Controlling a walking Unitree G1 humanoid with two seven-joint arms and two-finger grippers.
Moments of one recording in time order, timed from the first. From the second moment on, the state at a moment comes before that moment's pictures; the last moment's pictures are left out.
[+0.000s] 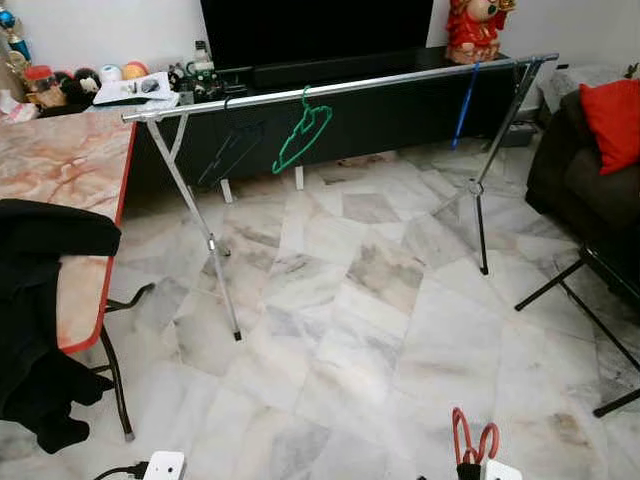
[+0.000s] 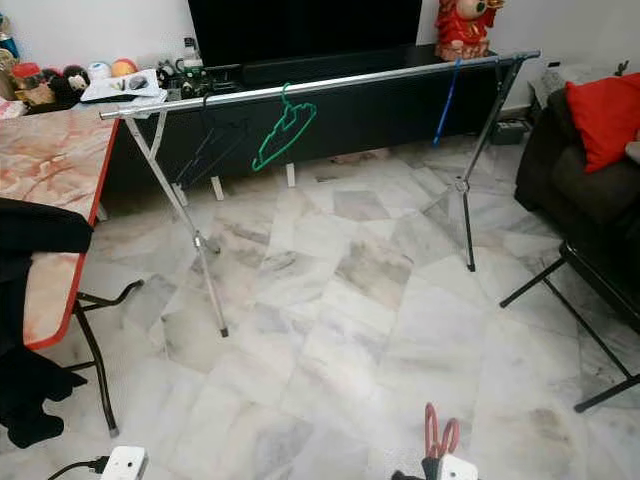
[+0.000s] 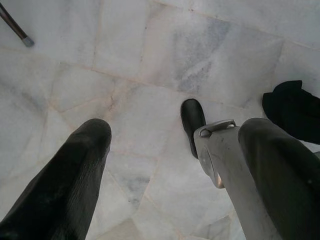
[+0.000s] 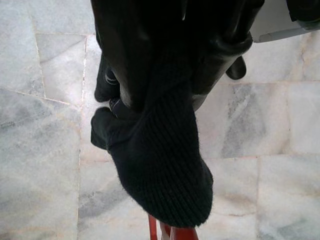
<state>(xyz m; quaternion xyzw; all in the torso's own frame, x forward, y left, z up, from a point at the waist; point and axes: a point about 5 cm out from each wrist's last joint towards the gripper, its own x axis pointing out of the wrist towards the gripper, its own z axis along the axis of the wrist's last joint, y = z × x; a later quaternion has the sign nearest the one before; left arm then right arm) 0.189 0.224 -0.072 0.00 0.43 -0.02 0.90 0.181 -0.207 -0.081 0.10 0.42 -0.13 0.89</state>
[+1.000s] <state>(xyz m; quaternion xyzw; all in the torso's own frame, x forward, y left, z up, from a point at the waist) 0.198 0.223 -0.065 0.01 0.40 -0.04 0.91 0.243 -0.212 -0.040 -0.16 0.33 0.03 0.93</state>
